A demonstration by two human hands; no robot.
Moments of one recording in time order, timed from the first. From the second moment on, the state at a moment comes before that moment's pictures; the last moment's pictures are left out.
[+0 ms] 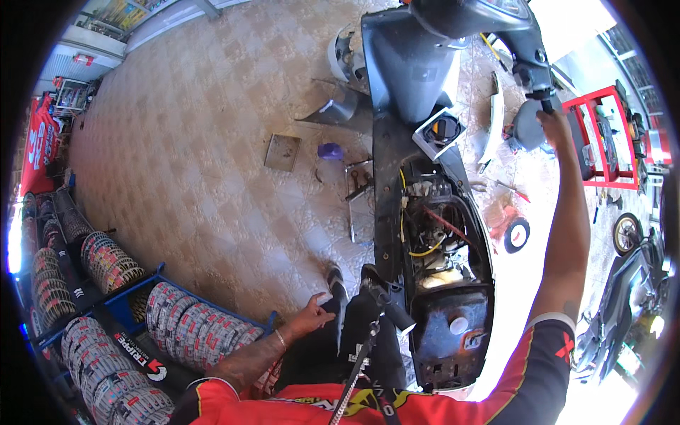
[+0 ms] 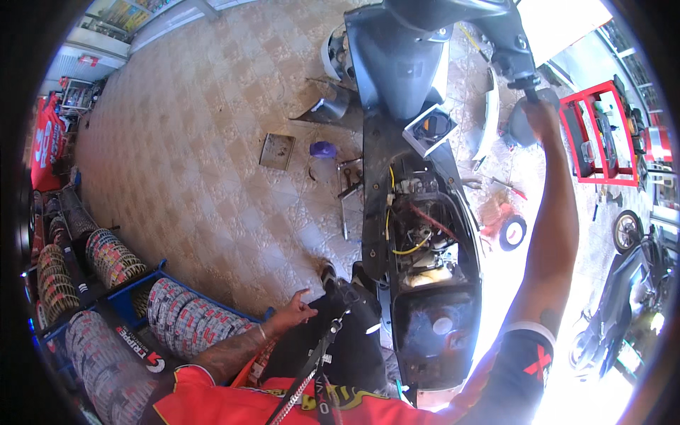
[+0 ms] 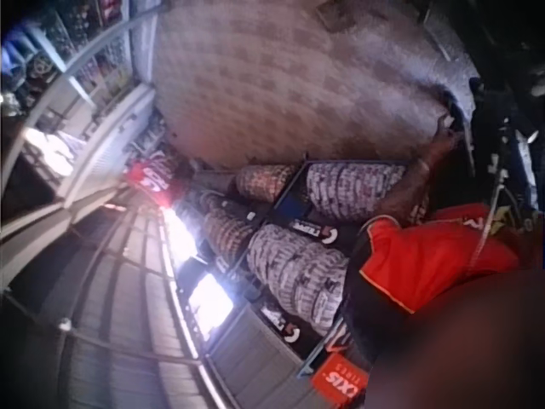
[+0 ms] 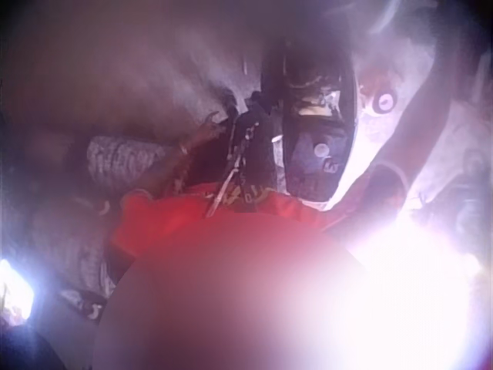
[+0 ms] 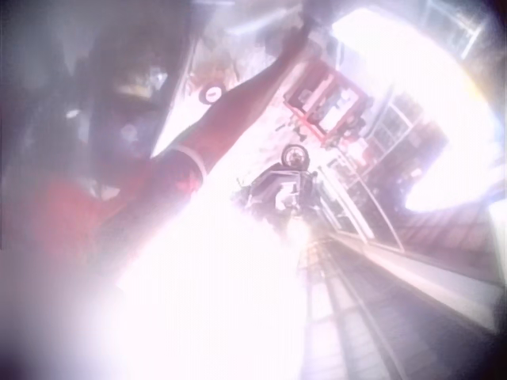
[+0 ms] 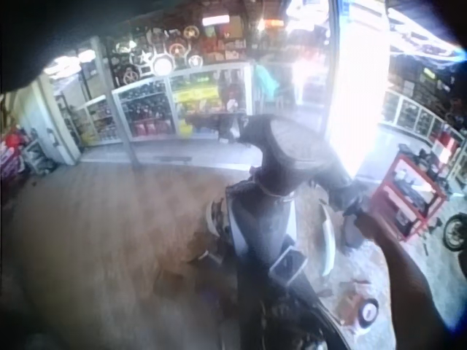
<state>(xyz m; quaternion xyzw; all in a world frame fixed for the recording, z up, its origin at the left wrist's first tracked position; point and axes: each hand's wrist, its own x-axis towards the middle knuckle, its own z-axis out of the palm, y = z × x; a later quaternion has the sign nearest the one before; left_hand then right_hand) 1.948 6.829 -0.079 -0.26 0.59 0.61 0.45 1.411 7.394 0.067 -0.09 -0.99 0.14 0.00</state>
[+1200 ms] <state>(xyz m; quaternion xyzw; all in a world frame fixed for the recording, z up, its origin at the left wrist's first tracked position) 1.954 6.817 -0.124 -0.27 0.62 0.56 0.47 1.389 7.406 0.058 -0.12 -0.99 0.12 0.02</state>
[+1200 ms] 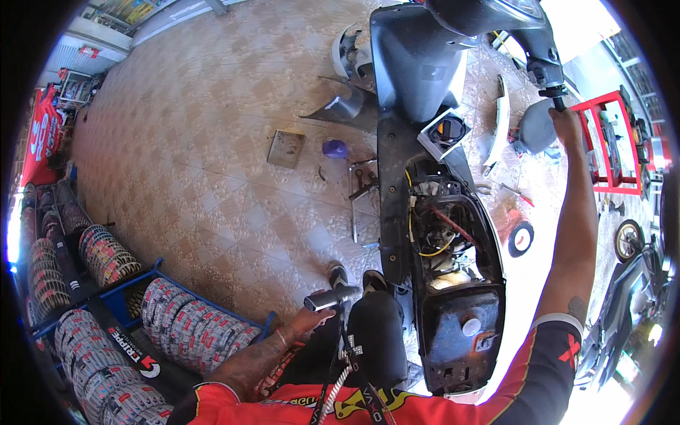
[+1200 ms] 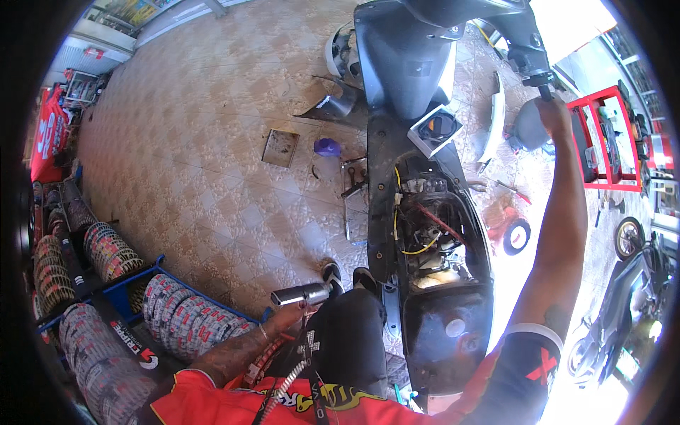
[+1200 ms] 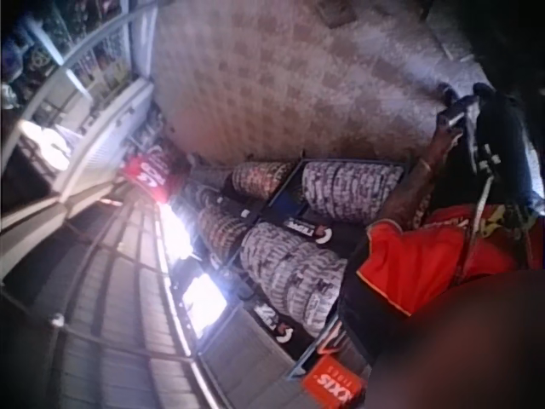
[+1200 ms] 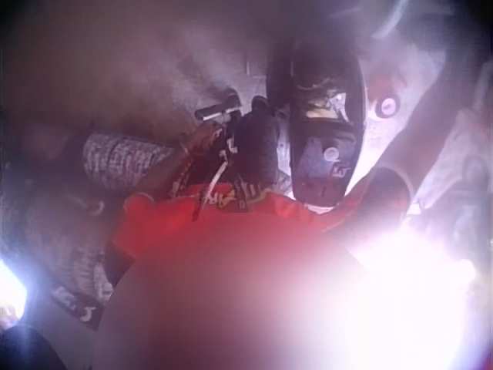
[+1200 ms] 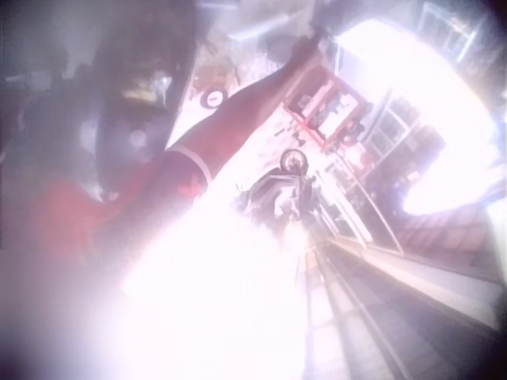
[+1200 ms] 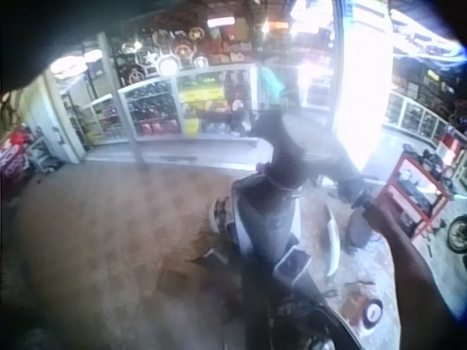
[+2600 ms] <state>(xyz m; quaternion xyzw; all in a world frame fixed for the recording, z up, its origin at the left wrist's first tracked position) 1.946 6.796 -0.069 -0.17 0.66 0.62 0.39 2.146 7.456 0.024 -0.51 -0.82 0.05 -0.25</state>
